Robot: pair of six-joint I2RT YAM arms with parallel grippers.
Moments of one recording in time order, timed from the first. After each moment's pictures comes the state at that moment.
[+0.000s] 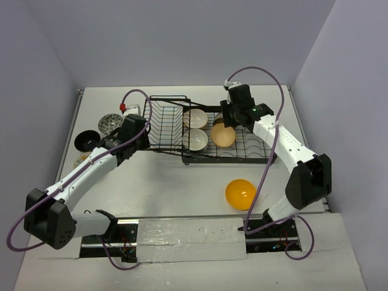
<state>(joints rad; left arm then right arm) -0.49 1.26 0.98 -0.51 -0.37 -0.52 0.39 1.55 1.38 -0.61 0.15 0.10</state>
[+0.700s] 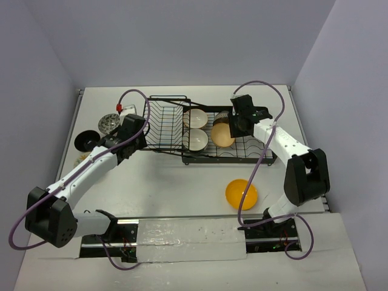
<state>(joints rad) -0.48 1.28 0.98 -0.52 -0.43 -0.54 0.32 1.58 1.22 -0.61 0.16 0.14</state>
